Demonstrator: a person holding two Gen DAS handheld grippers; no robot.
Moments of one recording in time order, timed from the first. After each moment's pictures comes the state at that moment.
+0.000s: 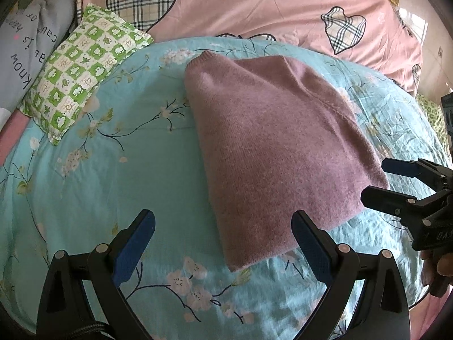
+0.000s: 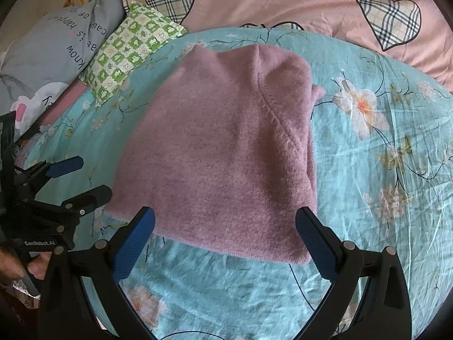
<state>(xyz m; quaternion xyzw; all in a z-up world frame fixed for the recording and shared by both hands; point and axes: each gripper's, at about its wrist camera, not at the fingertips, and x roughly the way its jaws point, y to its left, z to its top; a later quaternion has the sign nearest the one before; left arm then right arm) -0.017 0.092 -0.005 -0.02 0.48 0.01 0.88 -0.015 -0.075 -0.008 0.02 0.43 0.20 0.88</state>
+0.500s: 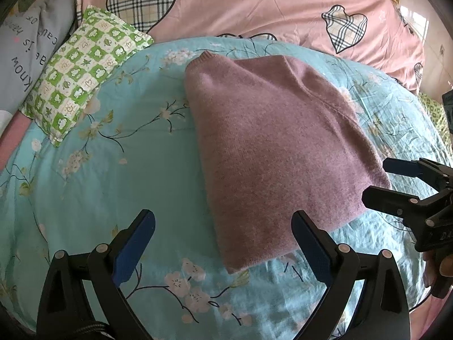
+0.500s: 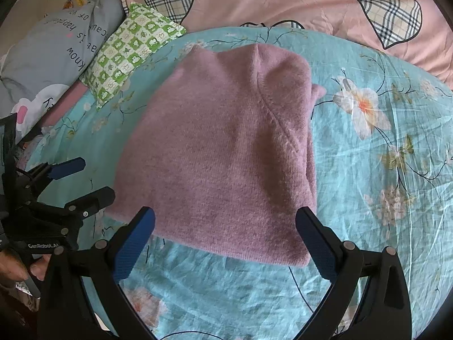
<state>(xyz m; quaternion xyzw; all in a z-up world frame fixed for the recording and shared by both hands) -0.012 0.091 -0.006 -0.01 0.47 0.02 0.88 -0.012 -0.077 -0.008 0.02 0.43 0.21 0.88</state>
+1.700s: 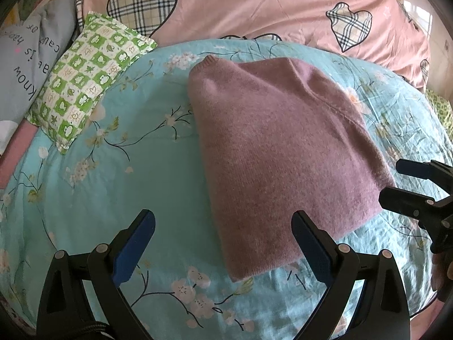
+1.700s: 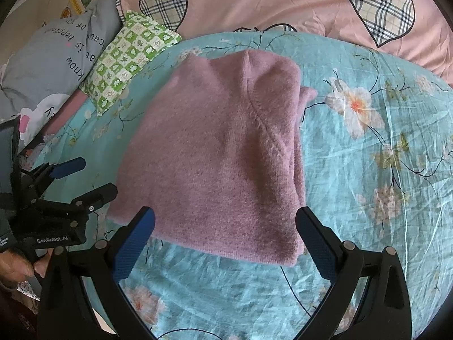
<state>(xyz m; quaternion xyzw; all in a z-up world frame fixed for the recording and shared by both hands) 0.000 0.092 -0.002 0.01 0.48 0.03 0.88 -0.012 -0.090 -0.003 0.04 0.42 0.21 0.88</state>
